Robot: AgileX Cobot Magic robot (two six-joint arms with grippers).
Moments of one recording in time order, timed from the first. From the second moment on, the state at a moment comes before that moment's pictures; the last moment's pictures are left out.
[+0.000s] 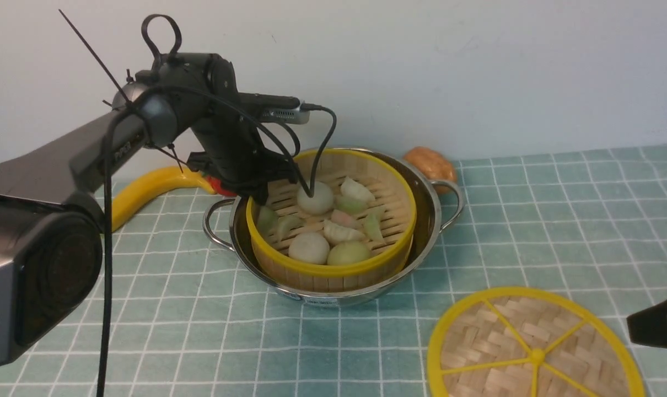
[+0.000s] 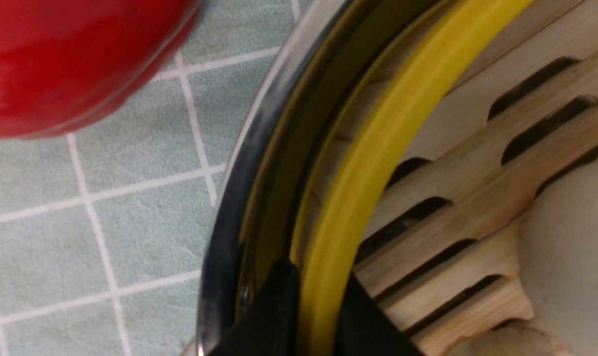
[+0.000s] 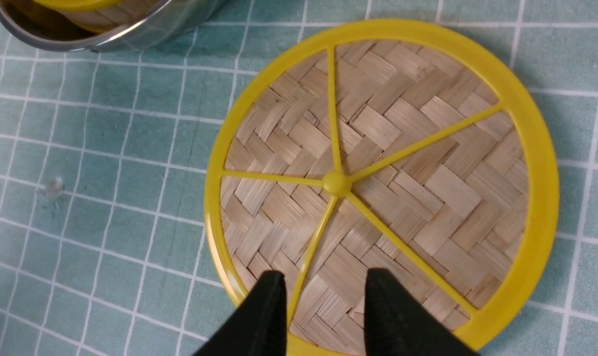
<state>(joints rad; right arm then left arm) -0.06 1.02 -0.69 0.62 1.02 -0.32 -0.22 2.31 -2.01 -0.04 1.04 0.03</state>
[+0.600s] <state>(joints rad) -0.06 1.02 -0.69 0.77 0.99 -0.38 -0.22 2.29 -2.39 -0.06 1.21 0.05</state>
